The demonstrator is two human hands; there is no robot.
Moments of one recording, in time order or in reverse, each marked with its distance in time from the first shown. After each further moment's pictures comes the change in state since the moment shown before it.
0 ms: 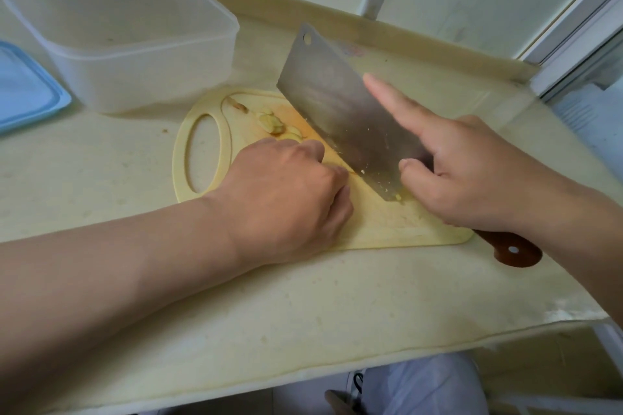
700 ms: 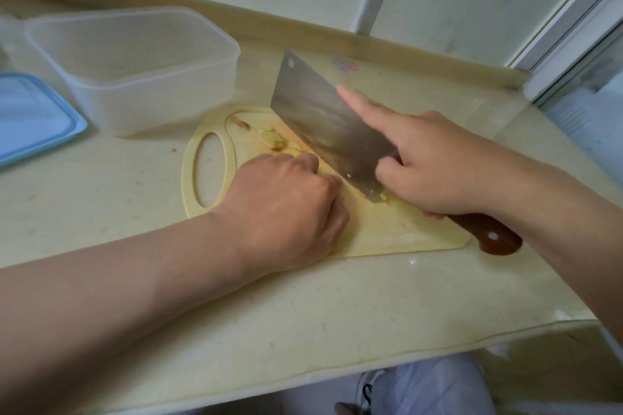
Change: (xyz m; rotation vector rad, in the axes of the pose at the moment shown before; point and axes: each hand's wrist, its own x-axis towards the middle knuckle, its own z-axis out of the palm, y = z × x) left_hand 0.000 0.002 -0.007 0.021 -0.008 -0.017; right_hand 0.020 -0.022 -0.007 -0.065 -0.102 0.087
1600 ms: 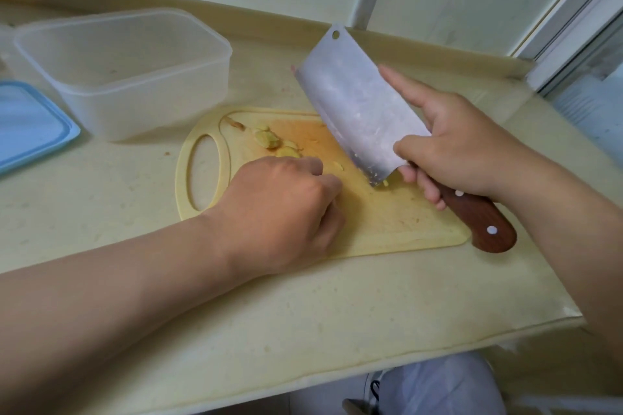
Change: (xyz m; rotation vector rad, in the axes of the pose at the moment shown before) left_hand -0.001 -0.005 0.002 -0.143 -0.030 0.079; right_hand 0.006 0.035 0.005 0.504 0.143 0.128
